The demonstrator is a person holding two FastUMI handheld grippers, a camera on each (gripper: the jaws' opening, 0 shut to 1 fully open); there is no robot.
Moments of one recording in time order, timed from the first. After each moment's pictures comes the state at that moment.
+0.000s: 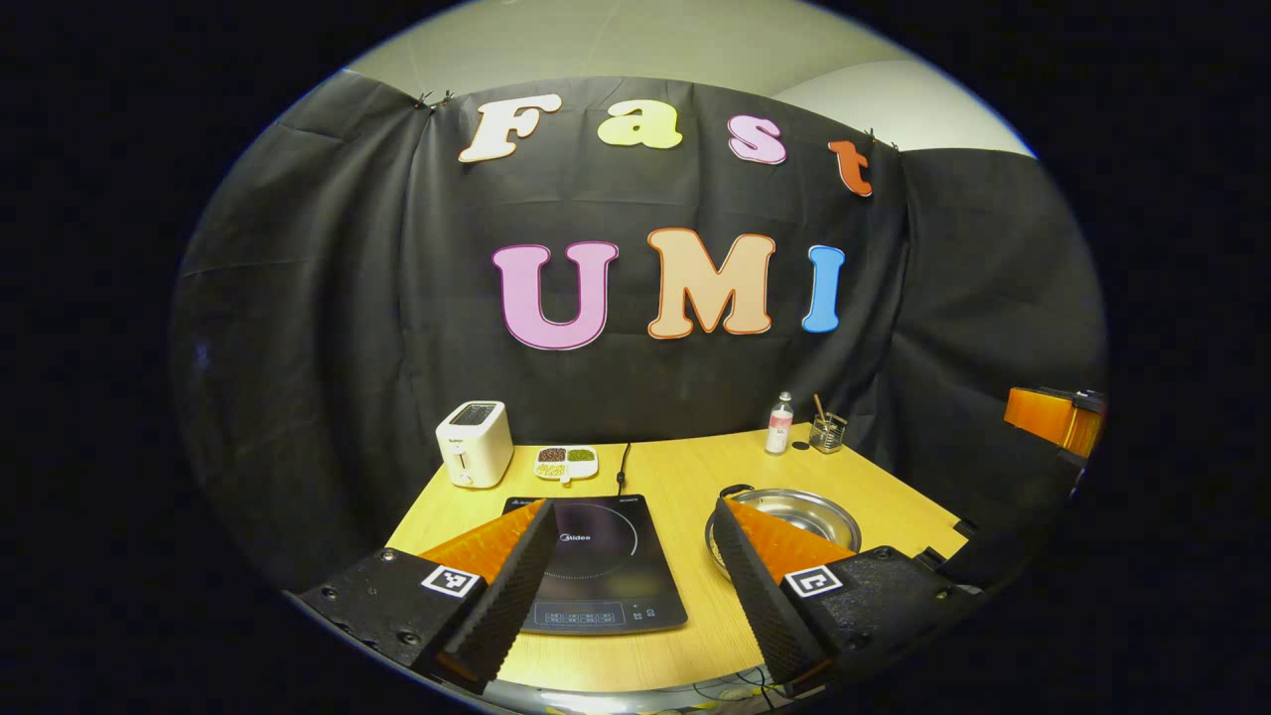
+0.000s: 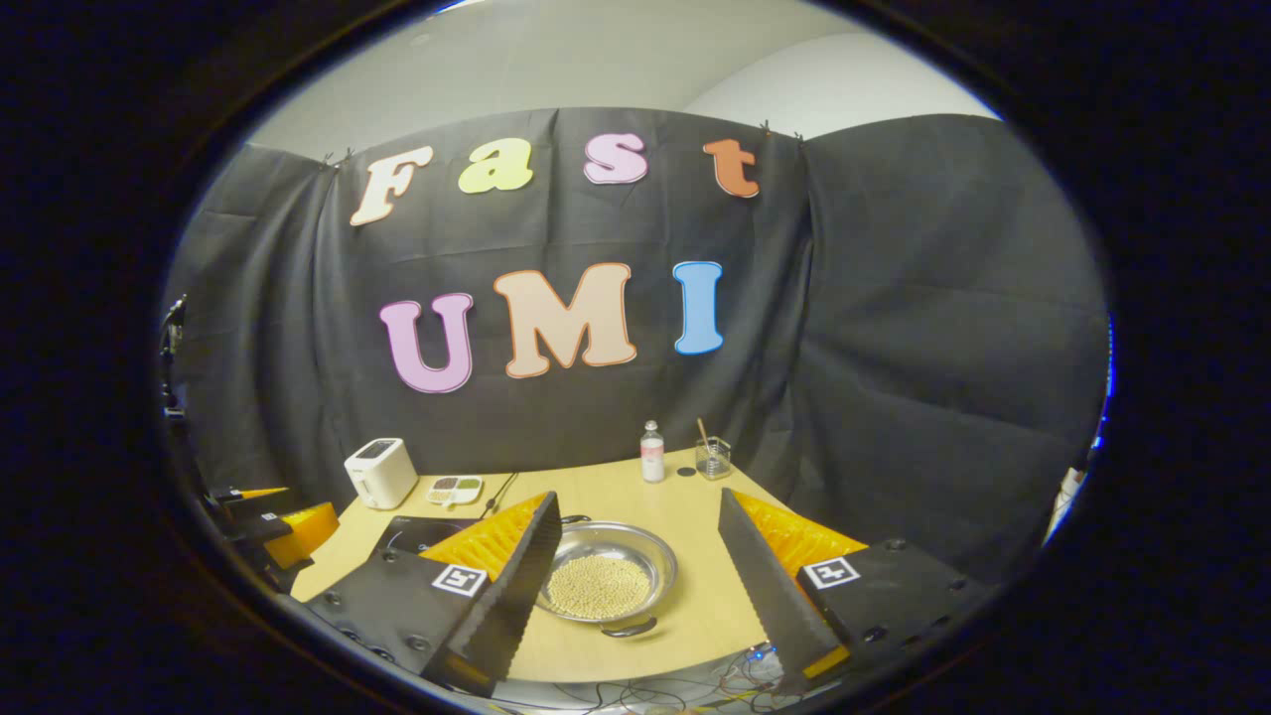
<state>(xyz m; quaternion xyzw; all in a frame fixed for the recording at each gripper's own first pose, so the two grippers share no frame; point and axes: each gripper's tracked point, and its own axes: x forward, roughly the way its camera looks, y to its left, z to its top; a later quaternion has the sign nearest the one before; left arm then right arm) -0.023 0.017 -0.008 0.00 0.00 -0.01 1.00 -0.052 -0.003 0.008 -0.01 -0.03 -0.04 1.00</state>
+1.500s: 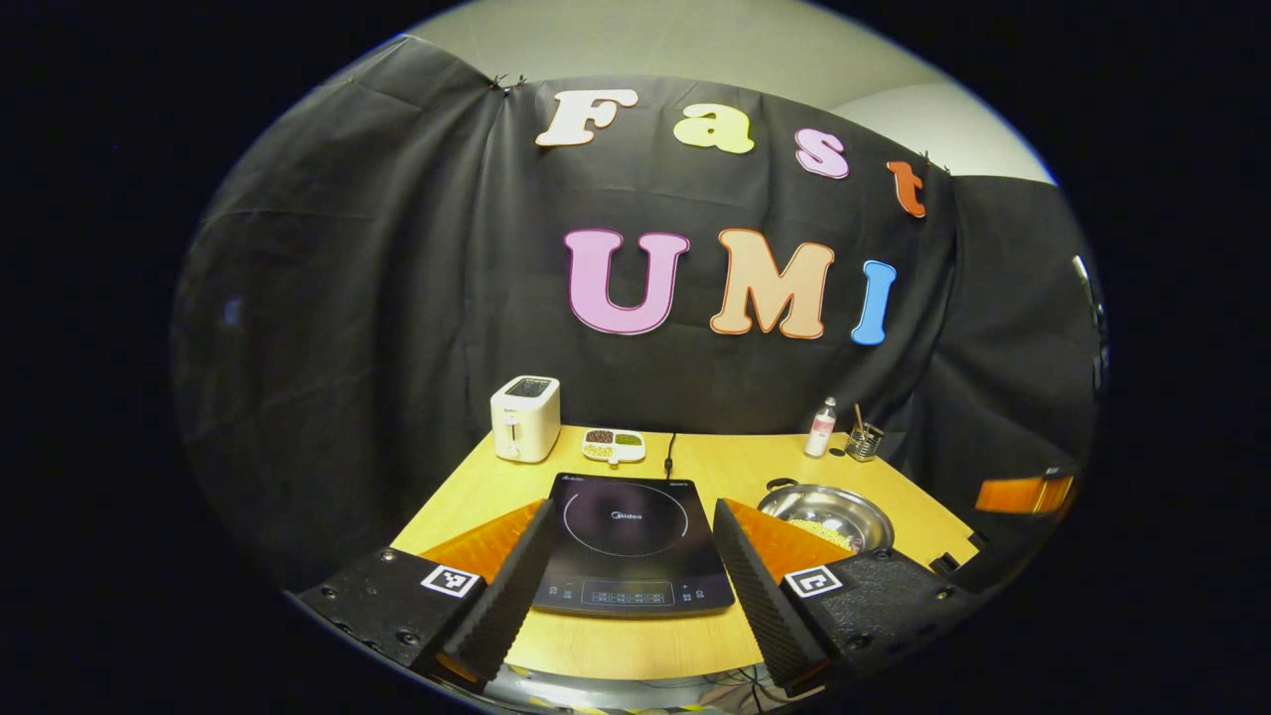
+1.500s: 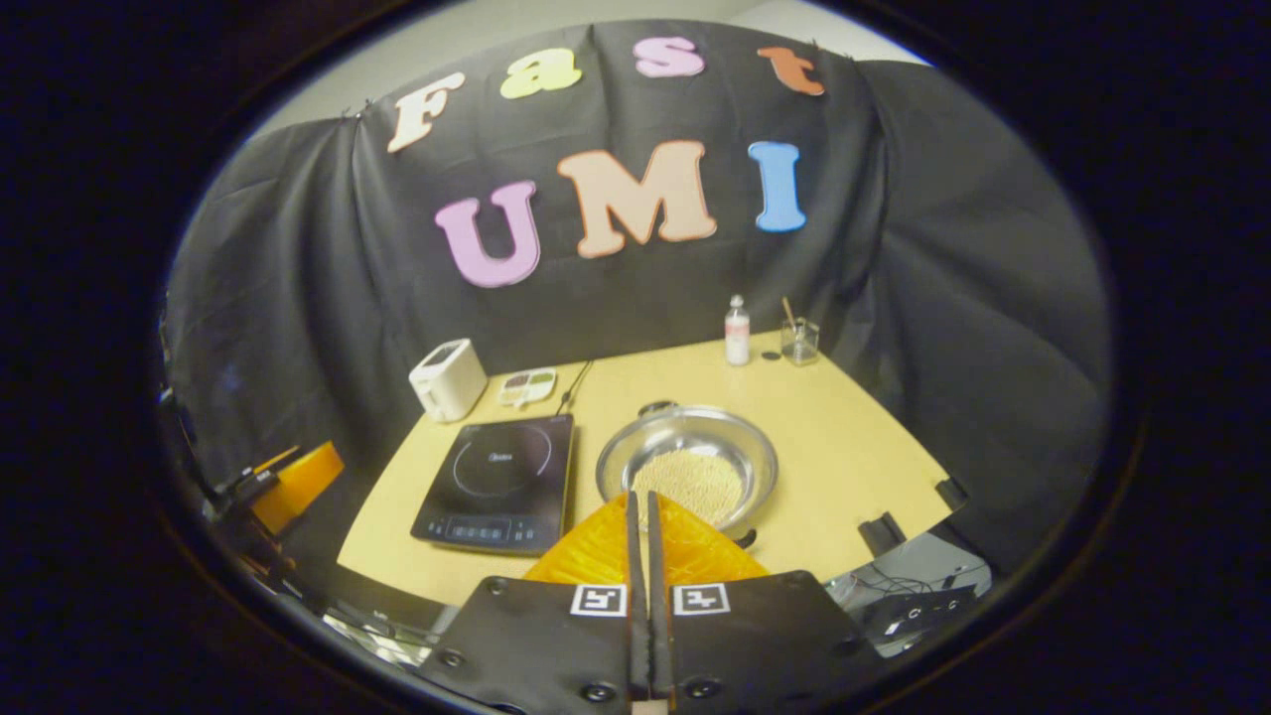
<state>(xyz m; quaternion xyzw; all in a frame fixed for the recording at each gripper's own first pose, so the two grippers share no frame) -0.039 0.085 -0.044 -0.06 0.01 0.04 1.00 -0.030 0.080 -0.134 0.00 0.18 0.07 0.98</state>
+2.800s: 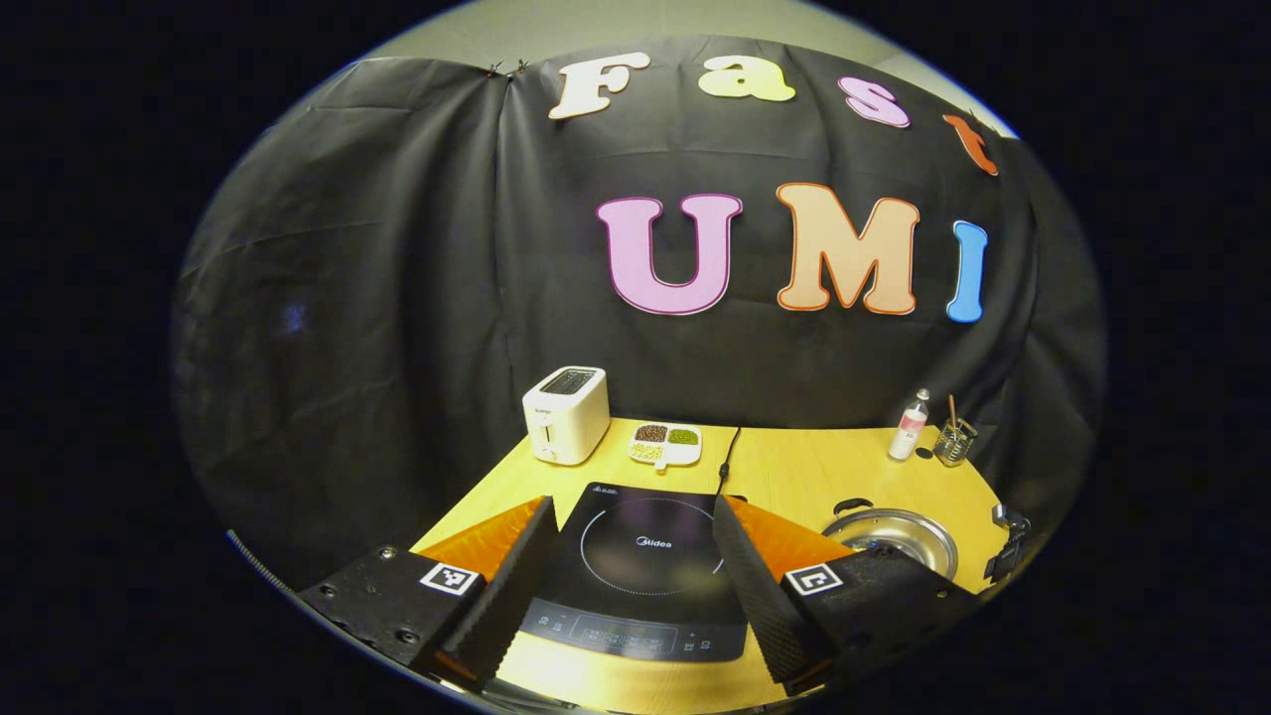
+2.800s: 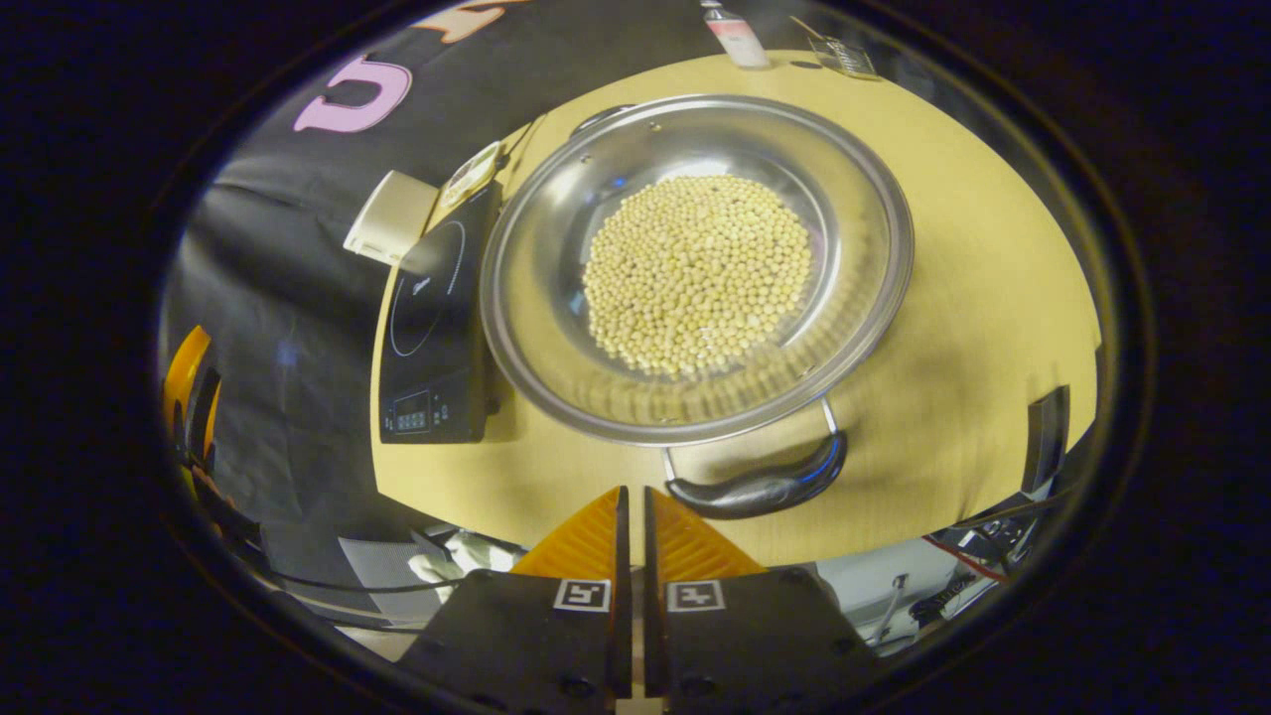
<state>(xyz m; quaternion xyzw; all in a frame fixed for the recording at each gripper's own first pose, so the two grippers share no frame) 0.072 0.072 -0.020 -0.03 0.06 0.17 0.98 0.075 0.041 -0.336 0.11 0.56 0.14 0.81</state>
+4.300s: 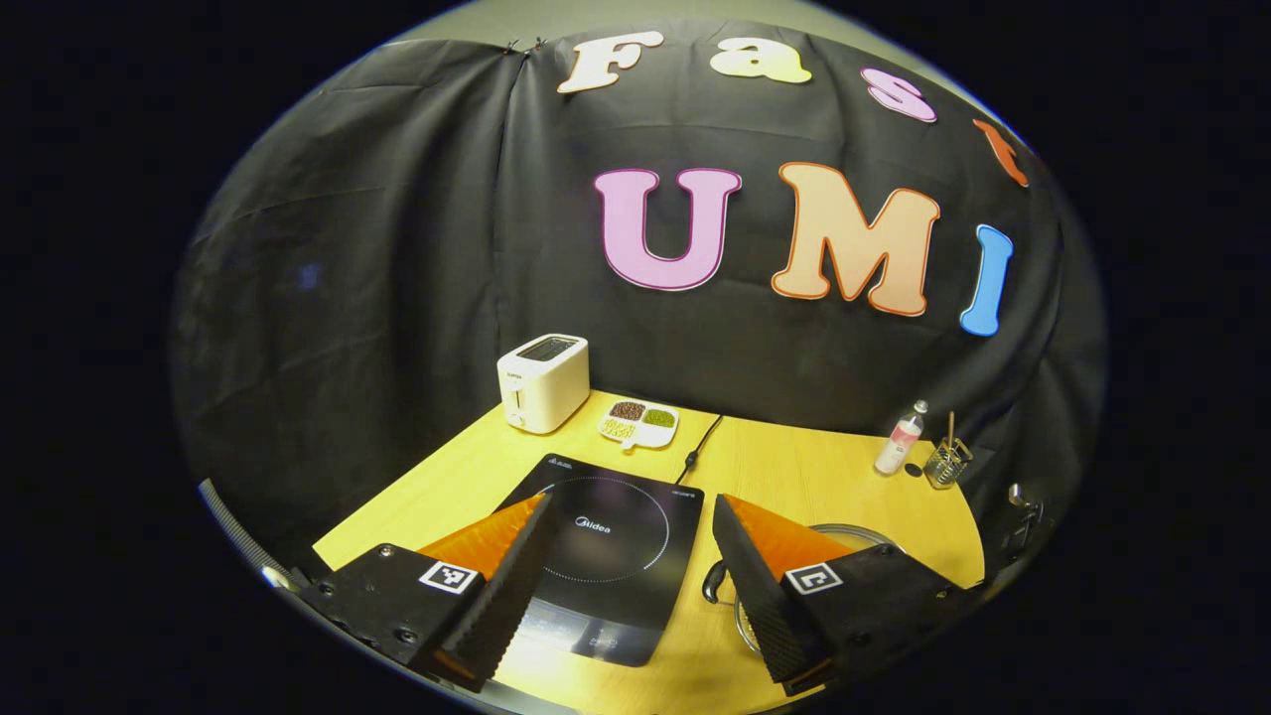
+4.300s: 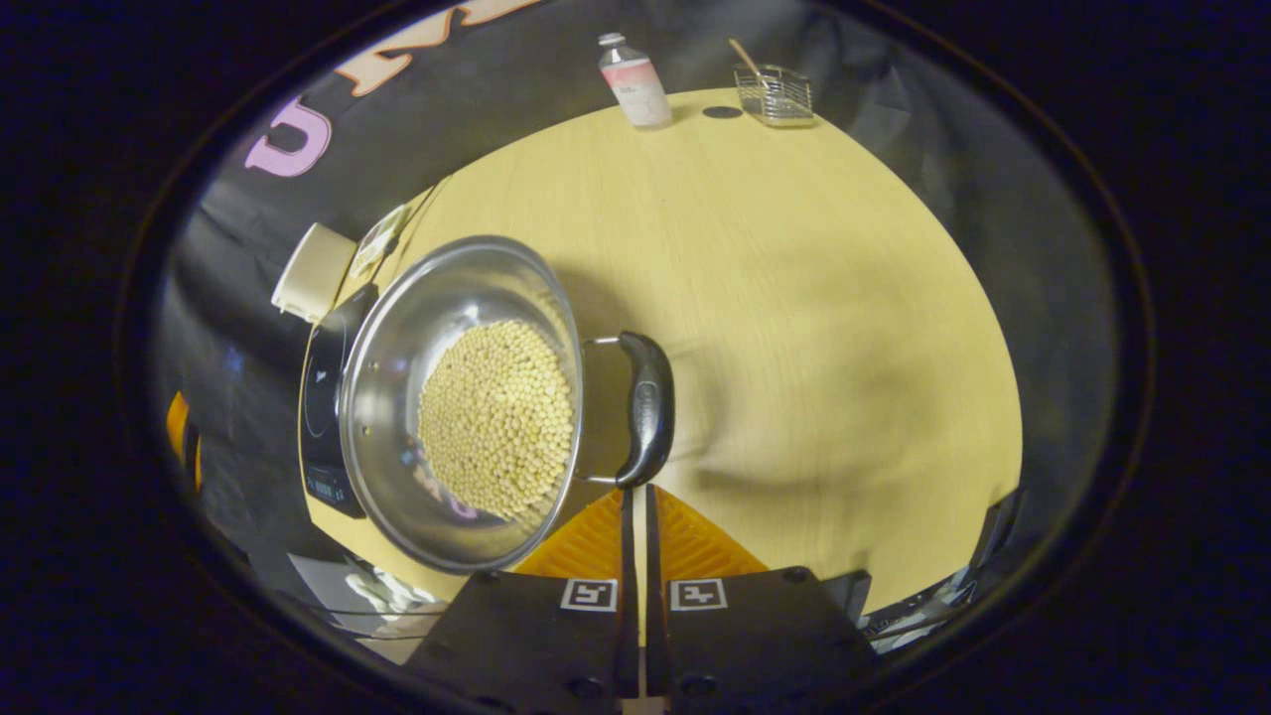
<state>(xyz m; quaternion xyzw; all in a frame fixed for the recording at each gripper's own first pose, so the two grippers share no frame) 0.112 0.015 -0.040 -0.09 0.09 0.20 0.97 0.215 -0.112 -0.302 0.04 0.51 0.06 0.86</state>
